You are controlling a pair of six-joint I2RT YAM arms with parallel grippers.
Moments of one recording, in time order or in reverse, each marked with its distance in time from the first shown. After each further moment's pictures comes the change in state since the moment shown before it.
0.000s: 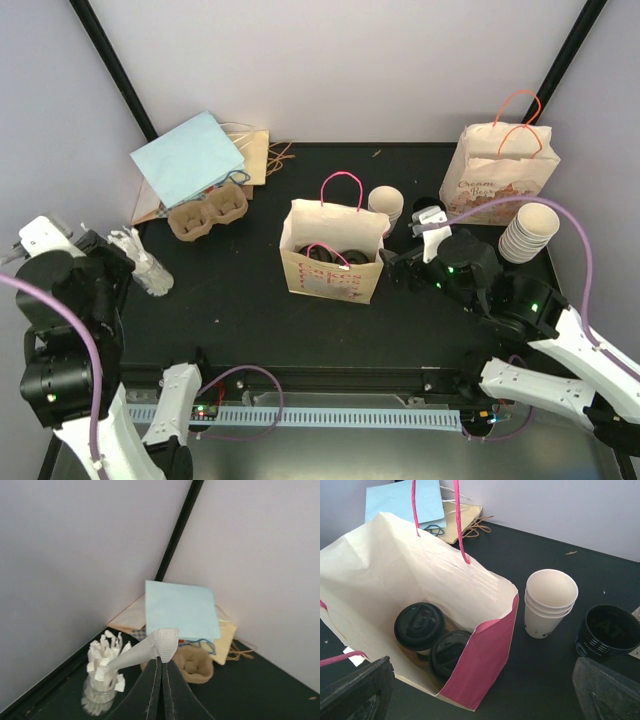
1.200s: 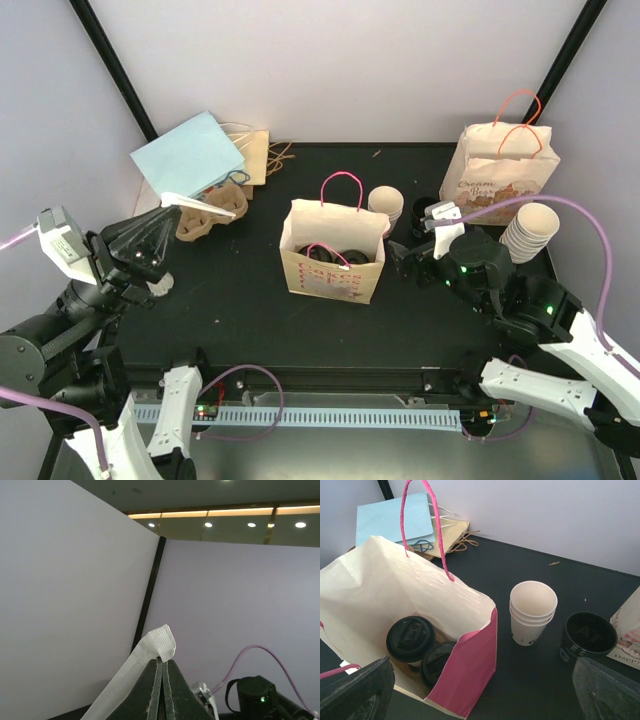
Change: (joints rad) left arm -0.006 -0.118 -0.132 0.994 1.121 -0.438; right arm 0.000 -0.009 0.066 -0.040 0.056 0.001
